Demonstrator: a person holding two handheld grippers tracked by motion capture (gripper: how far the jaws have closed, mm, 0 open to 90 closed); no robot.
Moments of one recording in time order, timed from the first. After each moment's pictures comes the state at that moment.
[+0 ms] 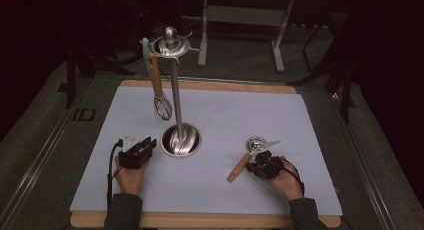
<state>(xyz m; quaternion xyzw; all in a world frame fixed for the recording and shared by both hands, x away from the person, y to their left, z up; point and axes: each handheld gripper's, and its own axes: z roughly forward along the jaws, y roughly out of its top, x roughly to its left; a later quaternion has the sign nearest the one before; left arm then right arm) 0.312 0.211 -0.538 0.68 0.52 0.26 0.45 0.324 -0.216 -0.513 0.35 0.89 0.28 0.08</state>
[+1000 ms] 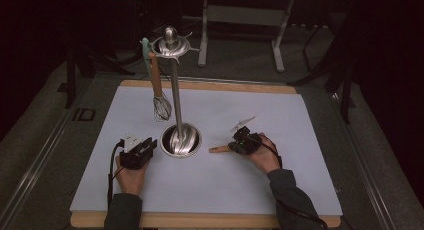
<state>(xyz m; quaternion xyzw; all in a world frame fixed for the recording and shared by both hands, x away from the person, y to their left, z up) 0.312 0.208 -0.538 0.69 0.51 0.27 0.44 0.390 -0.156 -0.497 0.33 0.90 0.27 0.09</state>
